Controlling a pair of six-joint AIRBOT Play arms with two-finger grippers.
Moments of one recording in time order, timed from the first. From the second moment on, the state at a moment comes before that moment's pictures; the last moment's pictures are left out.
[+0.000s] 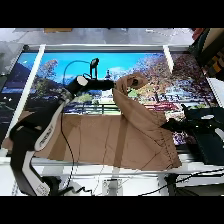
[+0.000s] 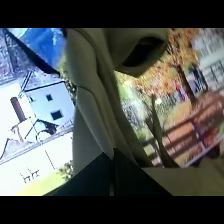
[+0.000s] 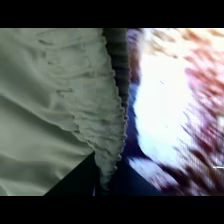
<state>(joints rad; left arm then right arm) -0.37 -1.84 1.70 0.79 -0.71 -1.17 -0.54 -1.55 0.78 -0.82 1.16 0.81</state>
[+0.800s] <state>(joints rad) -0.93 -1.54 1.71 0.86 -0.84 -1.16 -0.54 -1.53 0.77 -0.85 1.16 0.81</state>
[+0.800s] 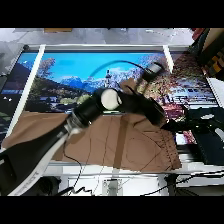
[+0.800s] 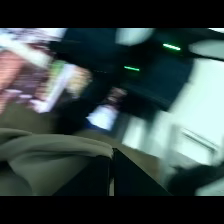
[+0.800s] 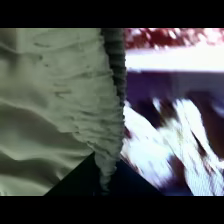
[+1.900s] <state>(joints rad) -0.47 -1.95 1.71 0.84 -0.72 -1.43 -0.54 -1.53 0.77 -0.86 1.21 0.81</state>
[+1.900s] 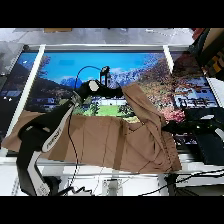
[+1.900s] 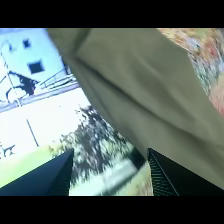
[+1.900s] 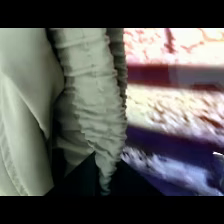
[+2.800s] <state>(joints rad) -0.47 -2.30 2.04 0.74 -0.66 -1.55 -0.54 -1.53 0.77 -0.85 1.21 0.81</state>
